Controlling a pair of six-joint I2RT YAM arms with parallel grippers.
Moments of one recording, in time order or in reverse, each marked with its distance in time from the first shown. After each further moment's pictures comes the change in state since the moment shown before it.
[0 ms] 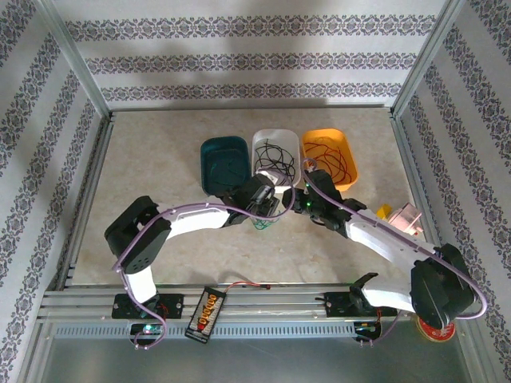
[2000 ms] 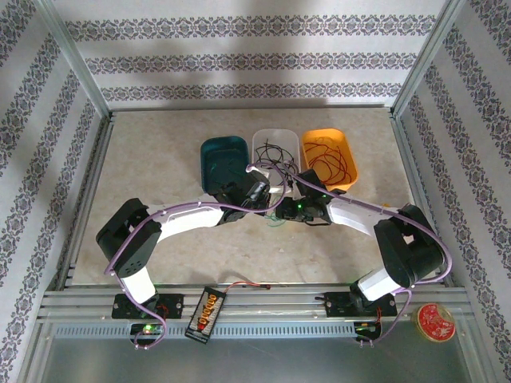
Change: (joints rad) left arm 0.027 -0.072 -0.022 -0.061 0.076 -0.227; right arm -0.036 0.311 0.069 -0.018 -0.257 -0.124
